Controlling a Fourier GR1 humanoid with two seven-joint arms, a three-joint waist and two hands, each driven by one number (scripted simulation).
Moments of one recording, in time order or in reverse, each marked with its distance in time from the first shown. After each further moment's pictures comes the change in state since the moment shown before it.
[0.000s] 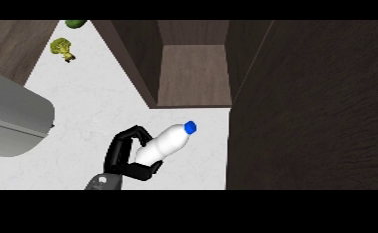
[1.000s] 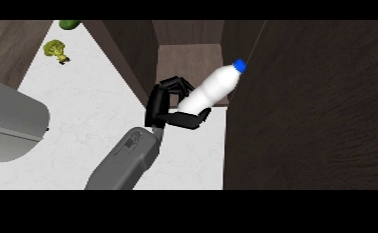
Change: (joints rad) left arm -0.309 -0.007 -0.422 -0.230 0.389 0.461 0.475; right arm 0.055 -0.040 -0.059 0.005 -0.013 0.006 -0.092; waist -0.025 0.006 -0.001
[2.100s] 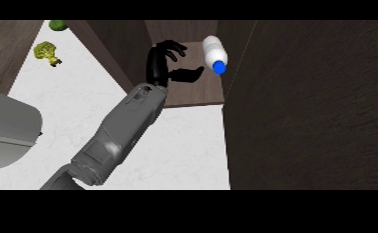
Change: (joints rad) left arm -0.464 0.005 0.017 0.546 0.037 0.337 0.056; right arm 0.018 -0.019 -0.098 0.019 -0.035 0.085 -0.077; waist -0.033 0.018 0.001
